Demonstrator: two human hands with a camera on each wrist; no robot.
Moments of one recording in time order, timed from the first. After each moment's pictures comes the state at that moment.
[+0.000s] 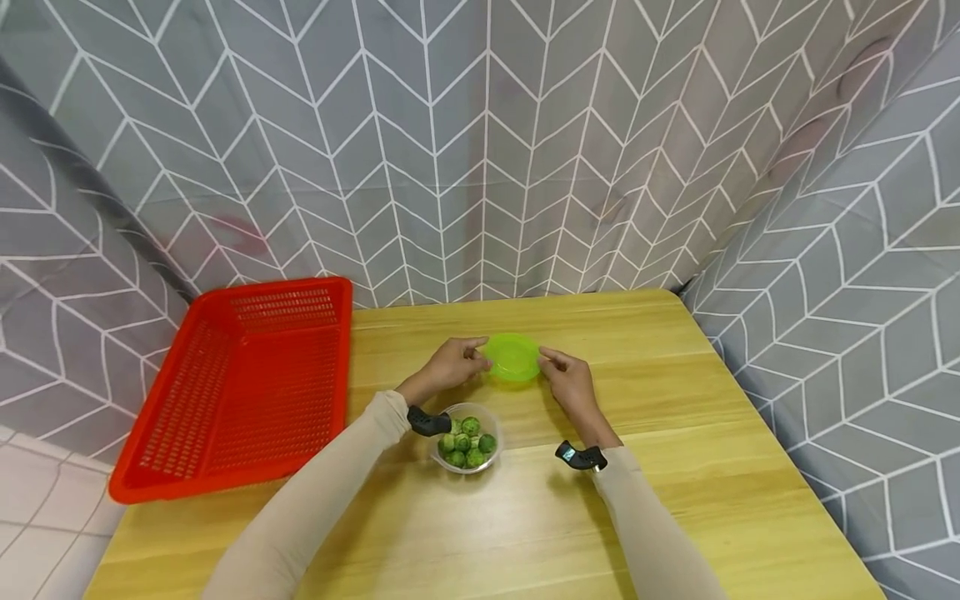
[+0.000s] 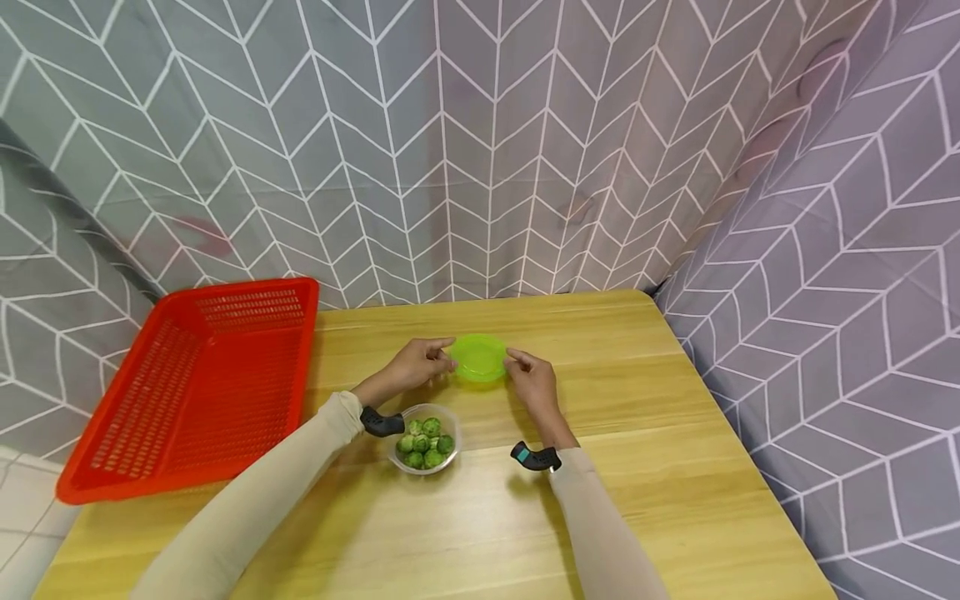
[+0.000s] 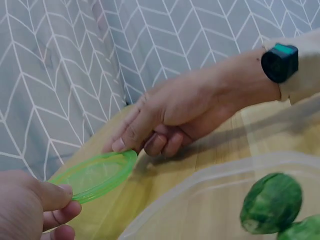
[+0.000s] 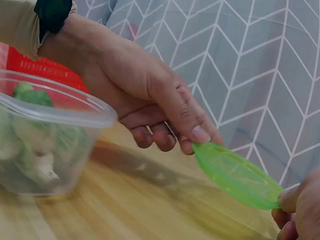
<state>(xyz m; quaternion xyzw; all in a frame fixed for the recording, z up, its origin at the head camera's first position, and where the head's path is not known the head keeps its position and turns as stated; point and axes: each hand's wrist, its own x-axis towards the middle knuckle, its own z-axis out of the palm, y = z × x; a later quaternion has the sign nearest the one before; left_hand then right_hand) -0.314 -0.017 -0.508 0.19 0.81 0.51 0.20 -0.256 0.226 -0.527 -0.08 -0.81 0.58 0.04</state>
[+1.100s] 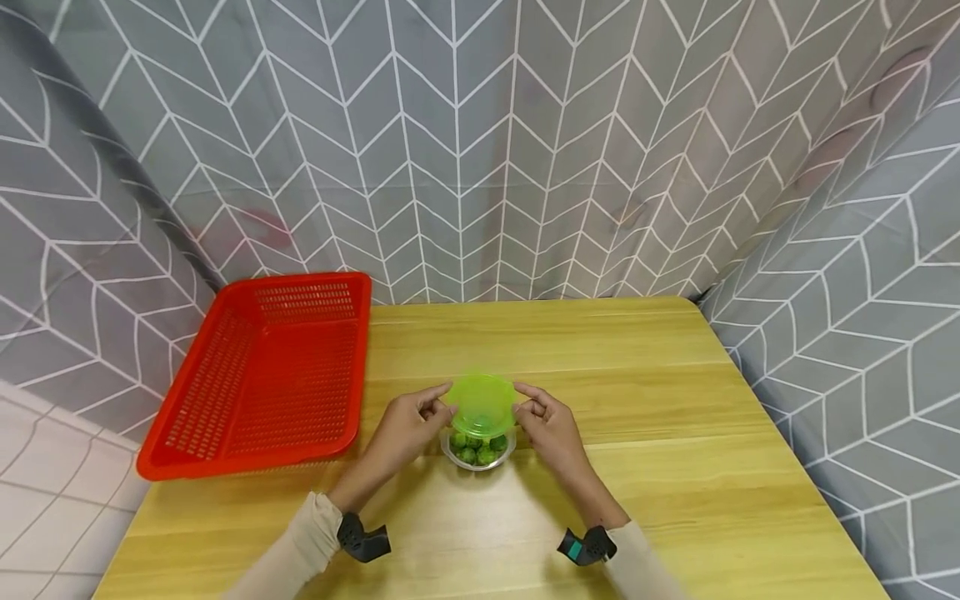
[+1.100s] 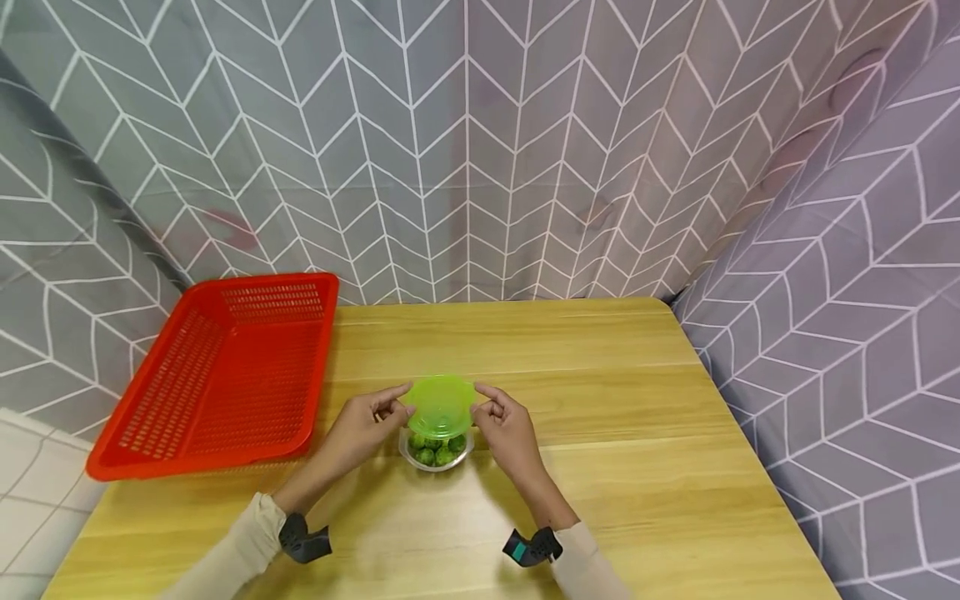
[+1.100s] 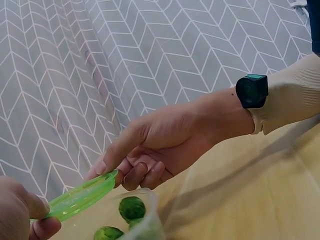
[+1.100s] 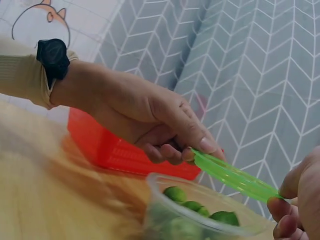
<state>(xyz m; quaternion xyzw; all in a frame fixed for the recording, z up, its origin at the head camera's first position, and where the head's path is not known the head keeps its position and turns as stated) -0.181 -0.084 -0.477 0.11 0.83 0.55 0.05 -0.169 0.160 -0.496 -0.01 -0.75 0.66 -0.03</state>
